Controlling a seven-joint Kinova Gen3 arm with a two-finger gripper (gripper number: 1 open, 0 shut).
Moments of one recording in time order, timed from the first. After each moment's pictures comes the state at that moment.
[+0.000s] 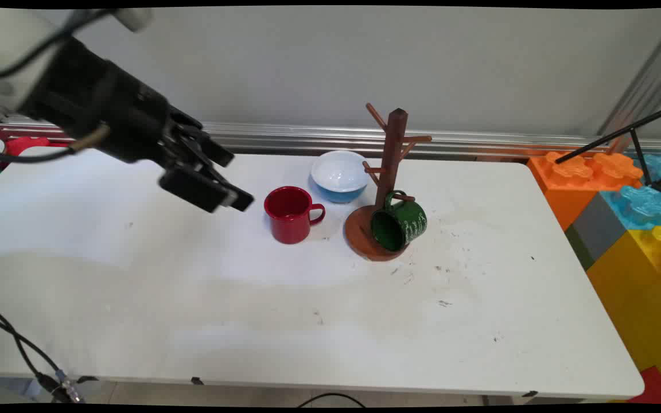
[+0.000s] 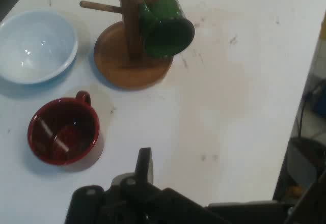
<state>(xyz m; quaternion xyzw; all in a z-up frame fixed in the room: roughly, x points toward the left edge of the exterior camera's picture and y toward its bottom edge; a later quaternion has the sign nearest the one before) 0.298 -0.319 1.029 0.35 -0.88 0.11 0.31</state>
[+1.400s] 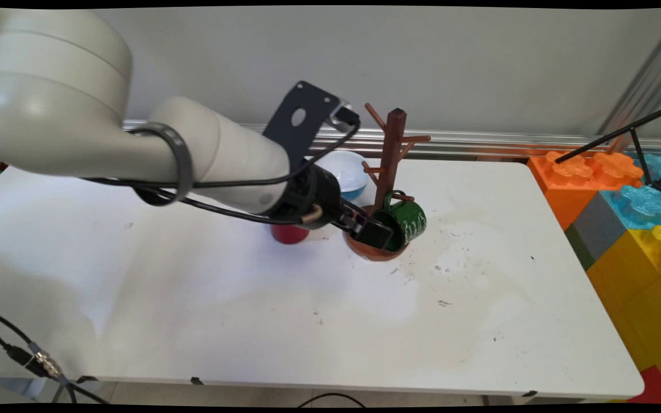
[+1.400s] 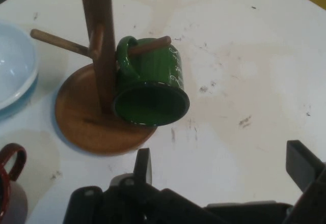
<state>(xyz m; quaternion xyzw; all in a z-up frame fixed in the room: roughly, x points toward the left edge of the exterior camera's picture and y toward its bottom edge) 0.140 -0.358 0.920 0.47 -0.81 0.14 0.33</state>
